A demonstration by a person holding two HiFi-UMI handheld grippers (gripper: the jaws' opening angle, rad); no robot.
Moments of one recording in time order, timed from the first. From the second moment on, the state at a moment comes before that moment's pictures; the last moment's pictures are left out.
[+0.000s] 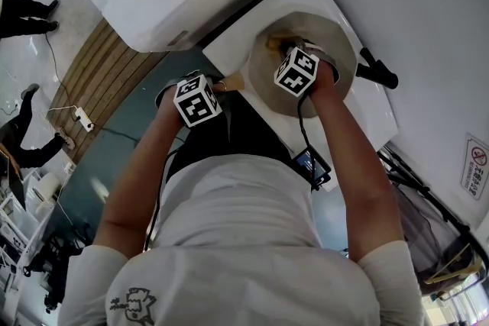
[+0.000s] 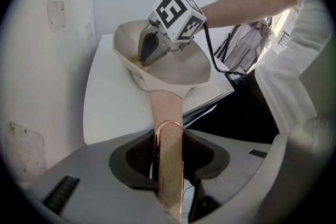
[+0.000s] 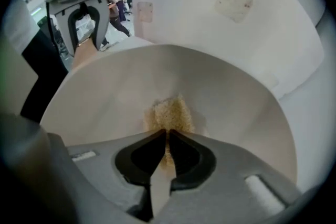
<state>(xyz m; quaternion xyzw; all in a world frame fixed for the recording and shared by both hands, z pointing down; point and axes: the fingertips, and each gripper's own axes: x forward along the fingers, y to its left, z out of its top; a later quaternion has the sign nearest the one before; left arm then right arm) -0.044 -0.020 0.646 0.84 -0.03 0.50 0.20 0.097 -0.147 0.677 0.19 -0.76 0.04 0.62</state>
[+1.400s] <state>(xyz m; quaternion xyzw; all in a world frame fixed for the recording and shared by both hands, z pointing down) -0.042 -0.007 0.645 0.83 -0.01 0.50 0.23 0.214 -0.103 0.680 0.16 -0.63 0.12 0.75</state>
